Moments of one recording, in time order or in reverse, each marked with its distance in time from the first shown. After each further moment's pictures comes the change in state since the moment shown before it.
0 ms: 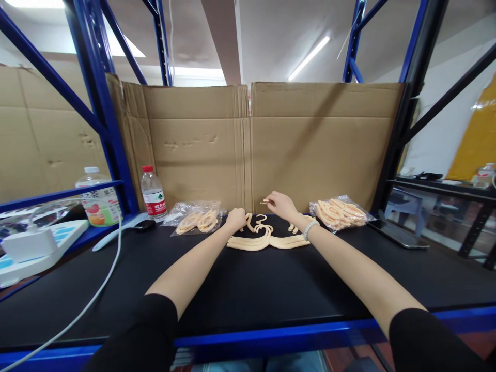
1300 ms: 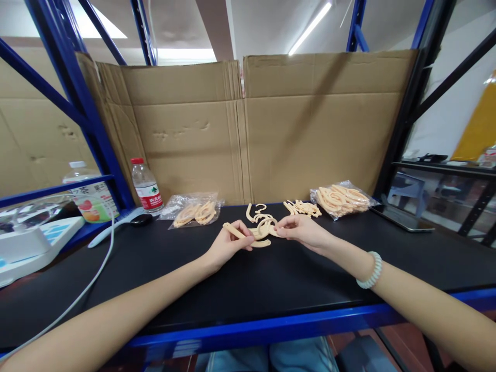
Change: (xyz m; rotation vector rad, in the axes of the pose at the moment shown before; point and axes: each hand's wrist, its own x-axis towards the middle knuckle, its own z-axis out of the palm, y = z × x) left_hand -0.148 0.002 -0.012 -1.291 -0.192 0.237; right_hand -0.111 -0.049 -0.046 1.389 -0.276 0.525
